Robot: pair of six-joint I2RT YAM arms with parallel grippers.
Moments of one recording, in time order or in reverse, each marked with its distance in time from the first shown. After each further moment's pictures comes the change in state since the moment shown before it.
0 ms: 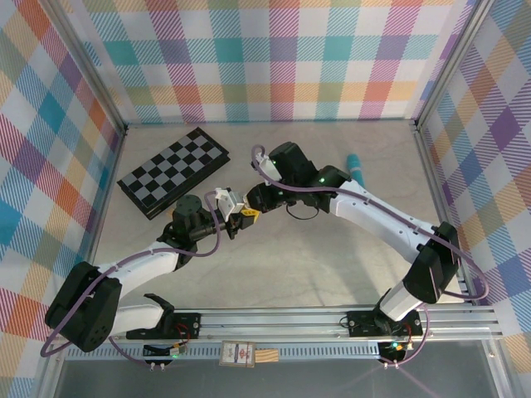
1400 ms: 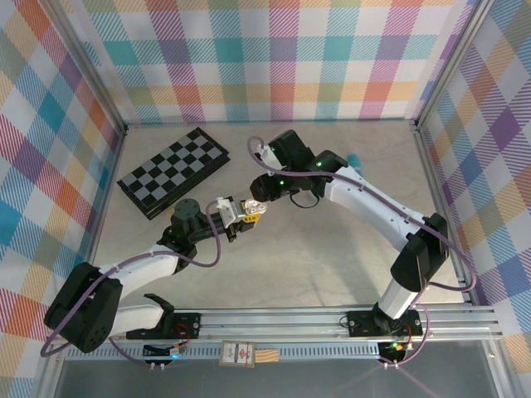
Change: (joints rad) left arm 0.000 -0.005 -0.040 0.072 0.048 0.180; right arm -0.060 0.101 0.162 -0.181 0.086 -0.148
